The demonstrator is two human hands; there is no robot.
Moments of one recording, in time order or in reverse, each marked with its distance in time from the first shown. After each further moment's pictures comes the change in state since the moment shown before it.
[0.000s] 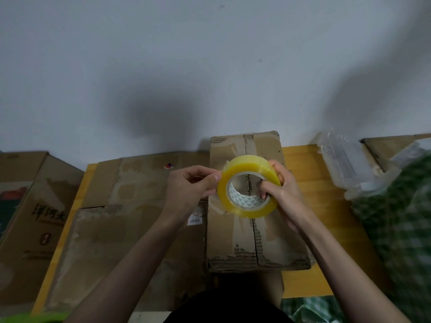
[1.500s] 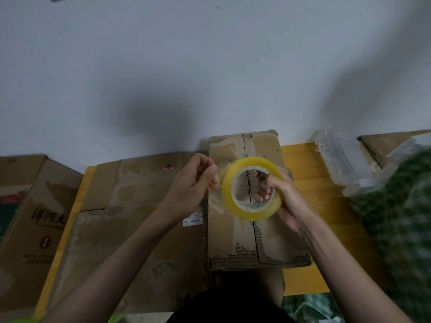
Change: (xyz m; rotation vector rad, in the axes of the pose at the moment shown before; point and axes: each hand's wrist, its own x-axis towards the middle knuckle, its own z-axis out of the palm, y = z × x) left_hand 0.013 -0.003 -0.011 0.270 -0.243 0.294; right_hand 0.002 0.007 0.000 0.469 -0.108 0.188
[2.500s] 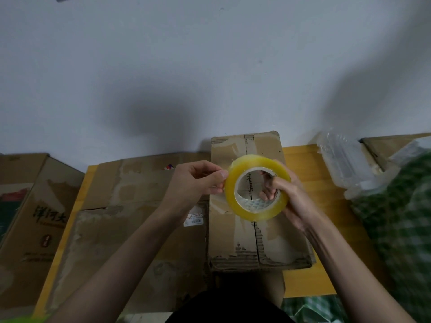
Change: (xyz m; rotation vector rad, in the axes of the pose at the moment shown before) left_hand -0.004 0.022 0.002 -0.260 0.062 -0.250; right_hand -0.005 -0.008 -0.002 -0.134 -0.052 -0.103
